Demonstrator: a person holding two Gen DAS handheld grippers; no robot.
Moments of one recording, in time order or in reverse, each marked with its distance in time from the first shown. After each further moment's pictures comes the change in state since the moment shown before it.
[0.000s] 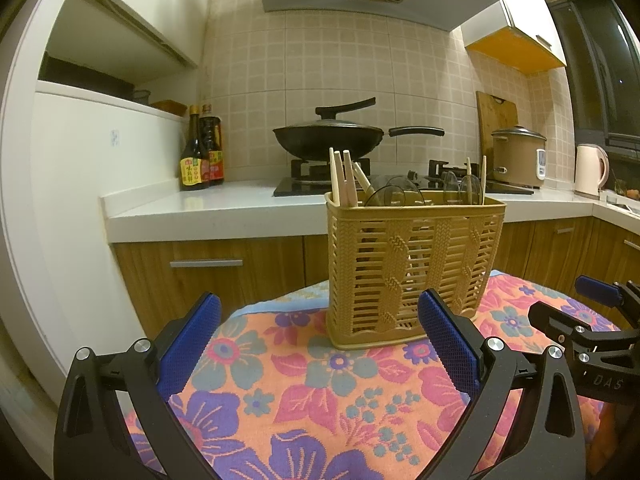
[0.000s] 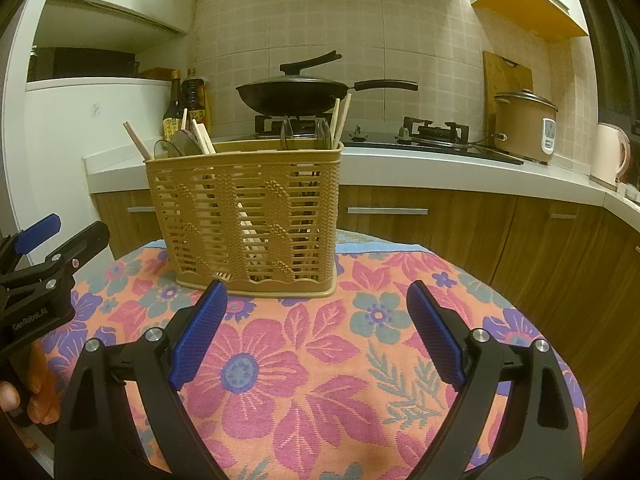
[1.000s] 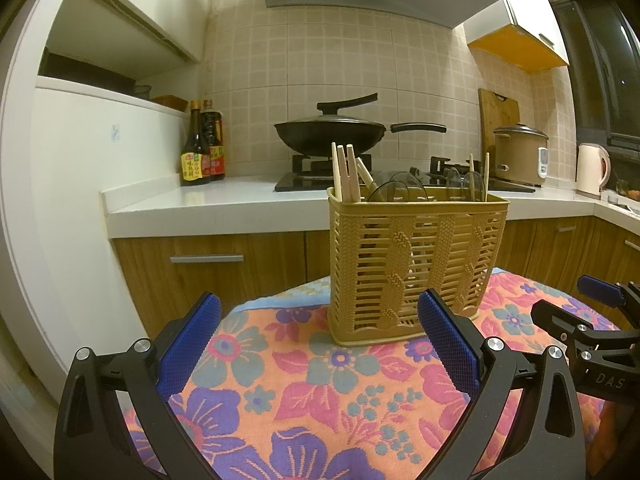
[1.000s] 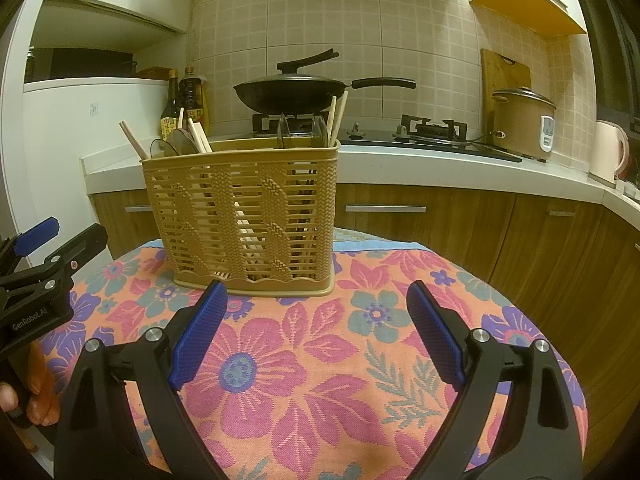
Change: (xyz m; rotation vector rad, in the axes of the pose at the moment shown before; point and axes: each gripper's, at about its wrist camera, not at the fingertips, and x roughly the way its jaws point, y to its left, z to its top) left arm 0.003 0.001 -0.001 -0.004 0.015 0.001; right arm 0.001 -0.003 0.000 0.004 0.007 -0.001
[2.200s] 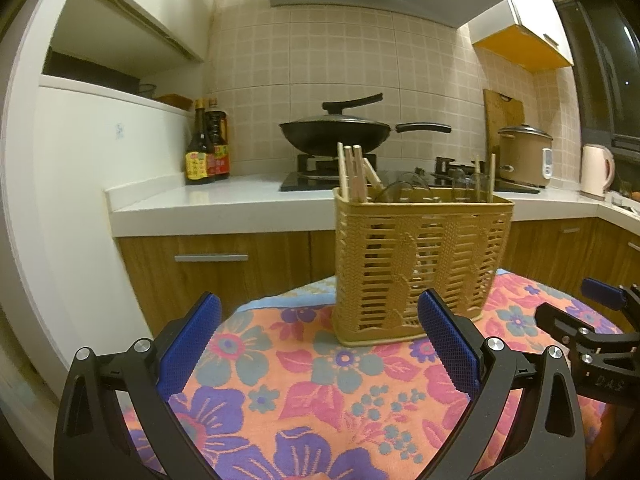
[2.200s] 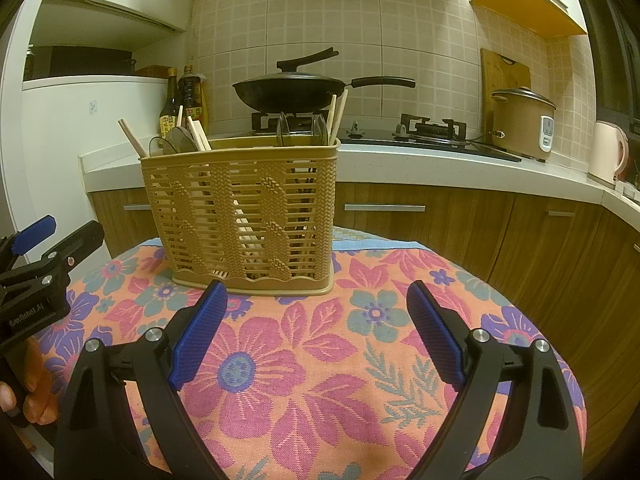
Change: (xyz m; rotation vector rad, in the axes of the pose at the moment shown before) left arm 0.001 0.002 0.001 -0.002 0.007 0.033; right arm 0.001 -0.001 0.000 -0.004 0.005 -0.002
